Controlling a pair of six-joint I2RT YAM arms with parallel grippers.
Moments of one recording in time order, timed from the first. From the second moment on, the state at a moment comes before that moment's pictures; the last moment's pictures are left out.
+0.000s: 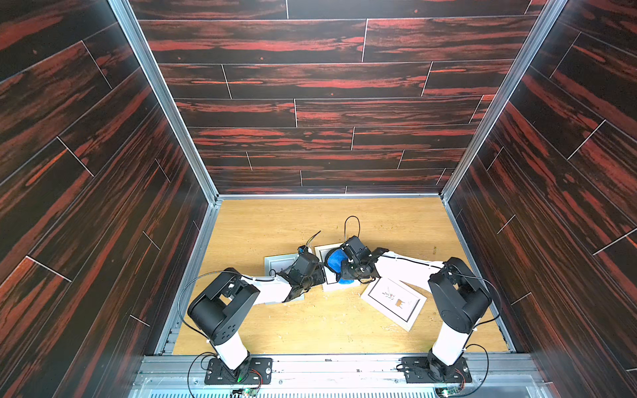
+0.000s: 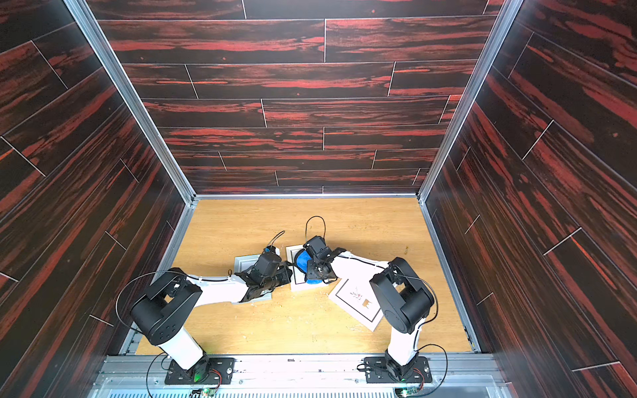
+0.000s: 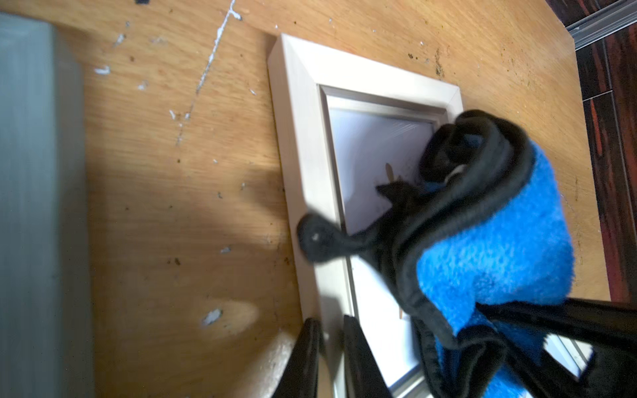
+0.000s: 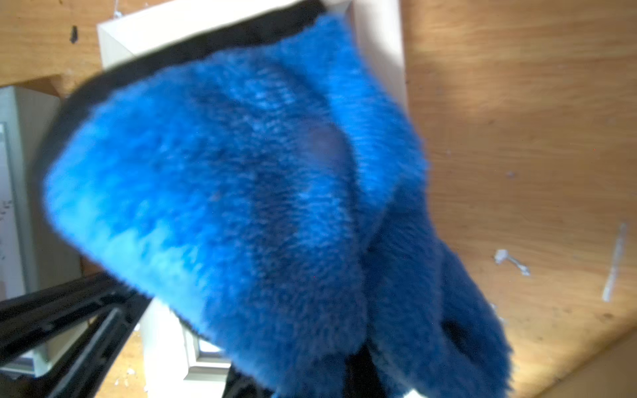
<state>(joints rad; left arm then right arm) -0.65 1.70 0.71 0.22 0.00 -0.84 0.74 1.80 1.11 -0.43 0.06 0.63</state>
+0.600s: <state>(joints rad) -0.65 1.70 0.71 0.22 0.00 -0.84 0.75 1.77 1.07 -0.41 0.02 0.68</state>
